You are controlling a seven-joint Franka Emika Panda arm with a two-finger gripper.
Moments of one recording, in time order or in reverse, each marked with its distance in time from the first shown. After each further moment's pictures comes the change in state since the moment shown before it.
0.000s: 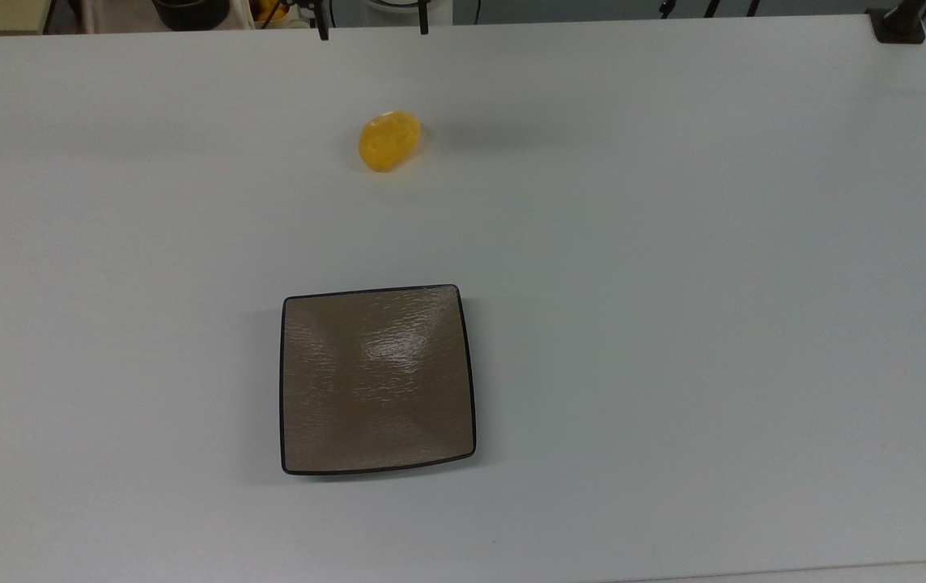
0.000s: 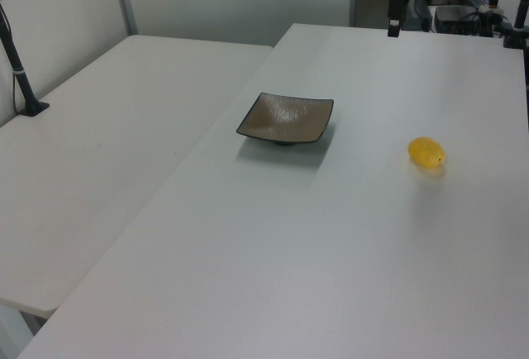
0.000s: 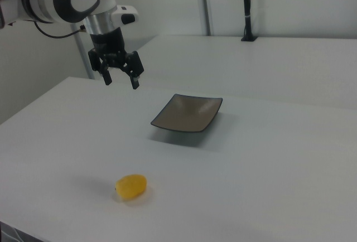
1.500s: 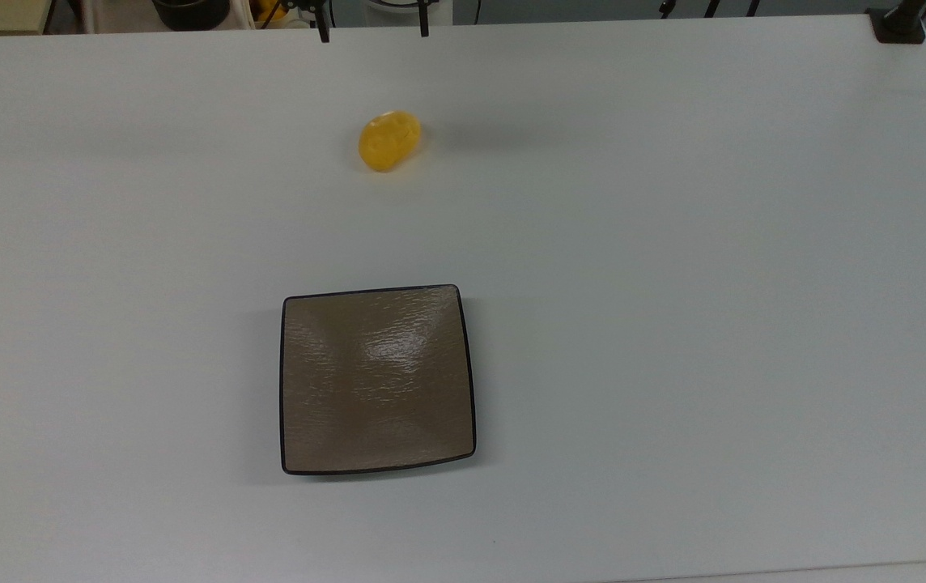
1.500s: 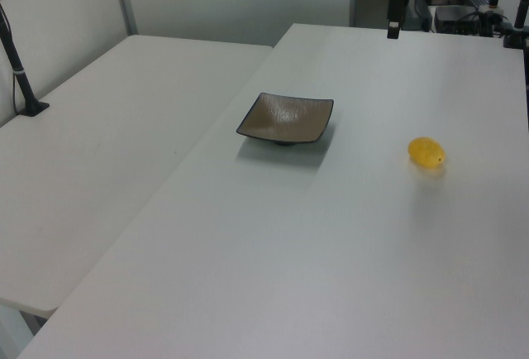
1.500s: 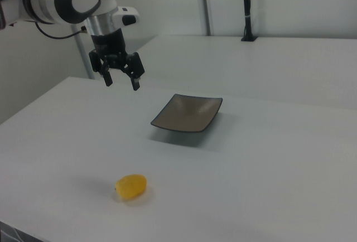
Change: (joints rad) arm -0.009 0.002 0.006 -0.003 0.000 -0.001 0.000
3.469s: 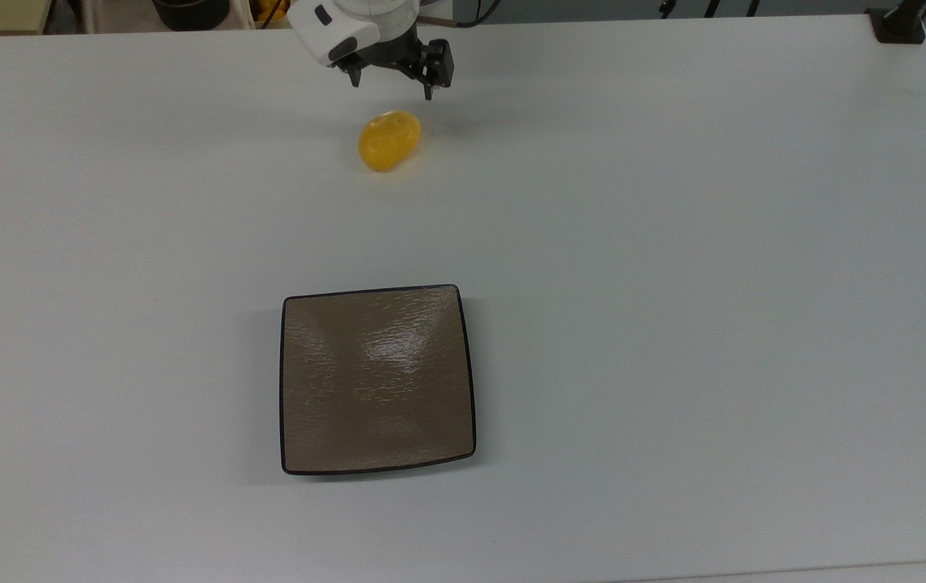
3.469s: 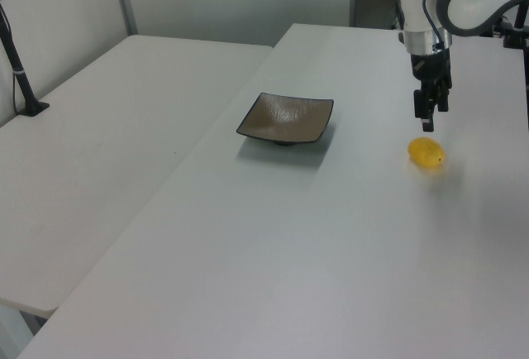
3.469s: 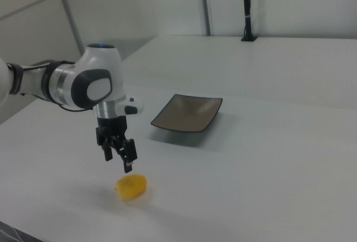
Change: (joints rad) arm -0.024 -0.061 0.032 -0.548 0.000 0.254 0.264
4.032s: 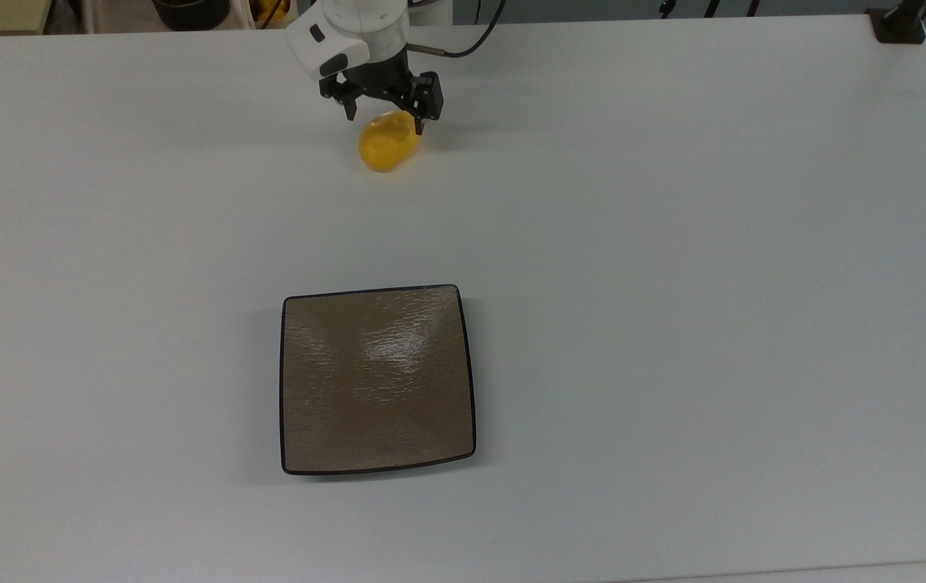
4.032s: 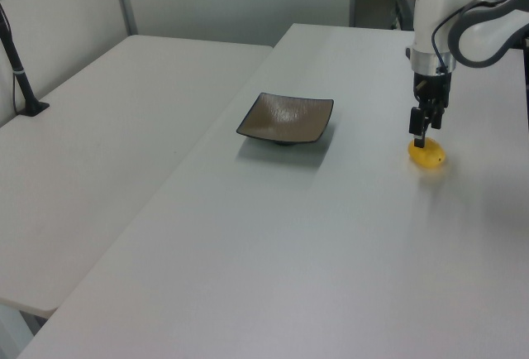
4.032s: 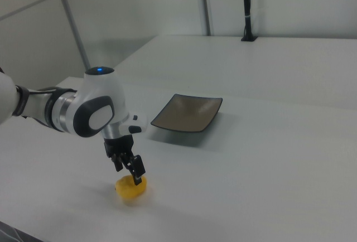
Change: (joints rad) arm -0.022 -0.004 0.000 -0.167 -0.001 0.308 0.016
